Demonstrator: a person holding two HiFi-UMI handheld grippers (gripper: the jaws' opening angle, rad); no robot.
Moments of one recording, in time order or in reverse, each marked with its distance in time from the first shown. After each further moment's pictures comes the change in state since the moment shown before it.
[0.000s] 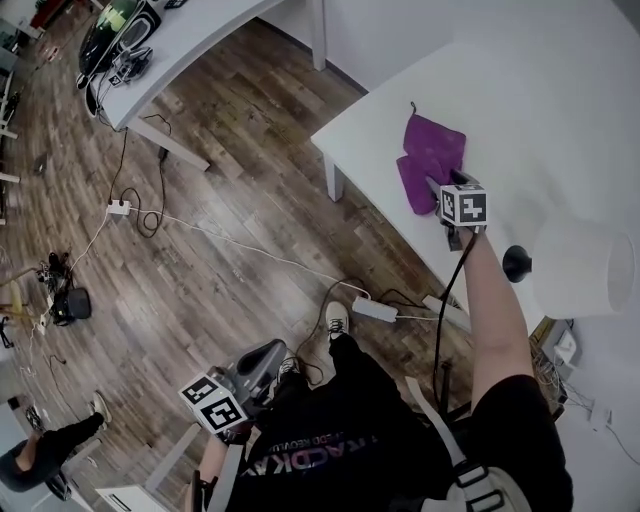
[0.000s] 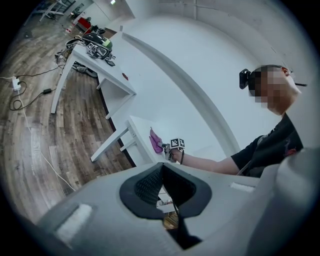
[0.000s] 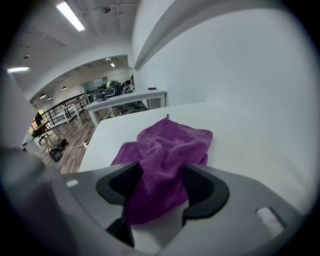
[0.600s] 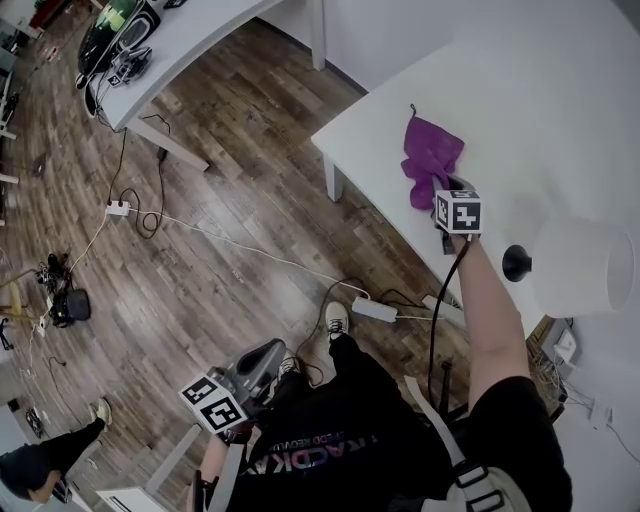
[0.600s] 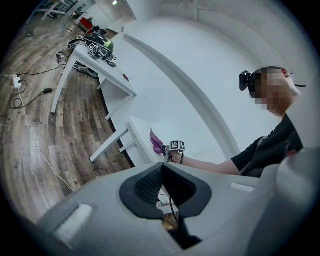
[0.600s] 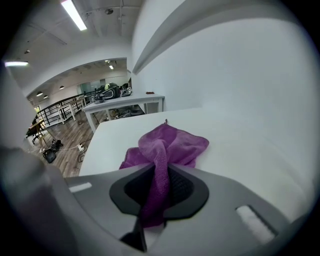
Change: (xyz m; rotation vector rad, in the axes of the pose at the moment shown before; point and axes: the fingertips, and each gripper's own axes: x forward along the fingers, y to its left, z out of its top) left arm -0.002 0.005 0.006 -0.013 -0.014 -0.004; right arm -0.004 0.010 0.004 -0.006 -0.051 -0.054
